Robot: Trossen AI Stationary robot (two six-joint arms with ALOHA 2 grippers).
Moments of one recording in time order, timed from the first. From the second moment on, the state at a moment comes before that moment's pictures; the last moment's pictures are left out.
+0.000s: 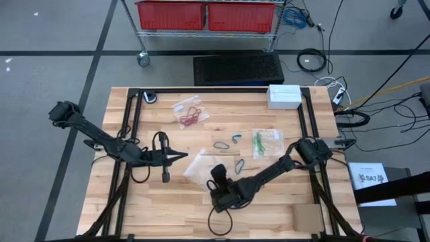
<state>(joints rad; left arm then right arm) -0.49 0.94 0.41 0.55 -0.58 0.38 0.45 2.26 1.54 -0.56 0.64 -0.22</state>
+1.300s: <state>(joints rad) -0.52 1.02 0.41 0.31 -0.45 -0.04 0.44 2.17 2.08 -1.12 0.70 0.09</state>
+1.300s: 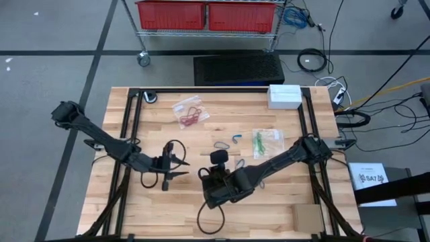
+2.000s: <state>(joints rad) -0.48 1.22 0.45 0.52 -0.55 -0.06 0.40 2.17 2.08 -1.11 0.70 0.09</state>
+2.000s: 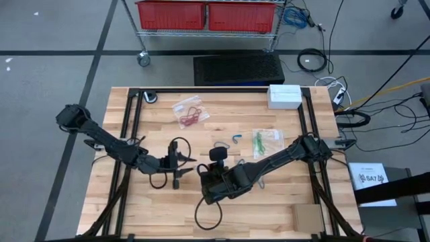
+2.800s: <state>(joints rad) -0.49 1.22 0.46 0.52 -0.50 -0.01 0.41 2.14 2.08 -1.14 0.57 0.25</state>
